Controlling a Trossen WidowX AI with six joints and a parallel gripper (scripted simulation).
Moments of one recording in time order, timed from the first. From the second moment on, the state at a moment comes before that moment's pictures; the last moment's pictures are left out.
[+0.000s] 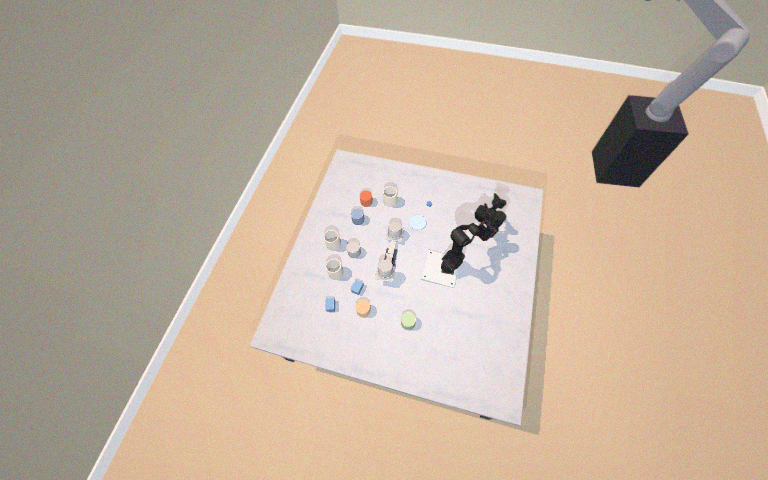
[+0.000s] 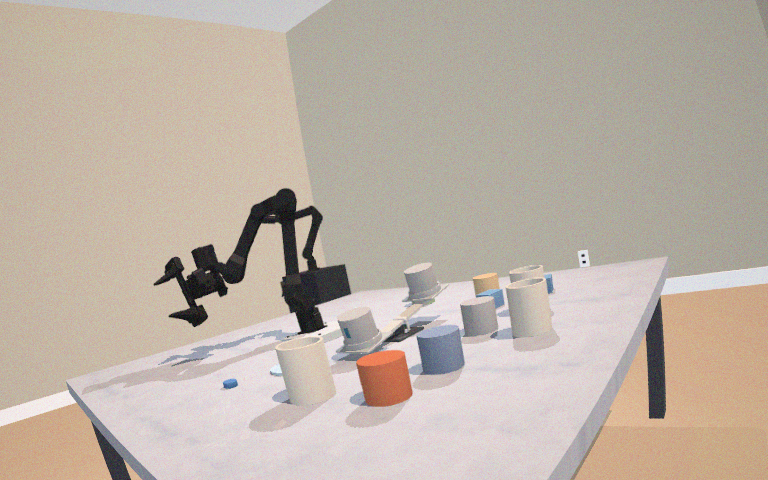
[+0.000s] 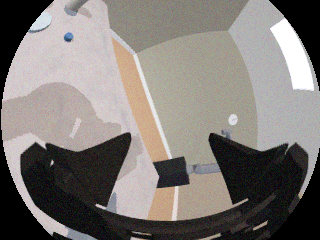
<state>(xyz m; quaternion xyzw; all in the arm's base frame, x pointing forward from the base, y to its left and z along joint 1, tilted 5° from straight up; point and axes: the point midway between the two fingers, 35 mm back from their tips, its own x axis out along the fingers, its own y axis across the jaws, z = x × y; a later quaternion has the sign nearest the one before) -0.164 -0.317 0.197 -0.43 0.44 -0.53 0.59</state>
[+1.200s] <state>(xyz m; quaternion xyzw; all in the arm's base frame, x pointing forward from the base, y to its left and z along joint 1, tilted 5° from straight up) 0.170 -0.291 0.217 -0.17 0.27 -0.29 0.90</state>
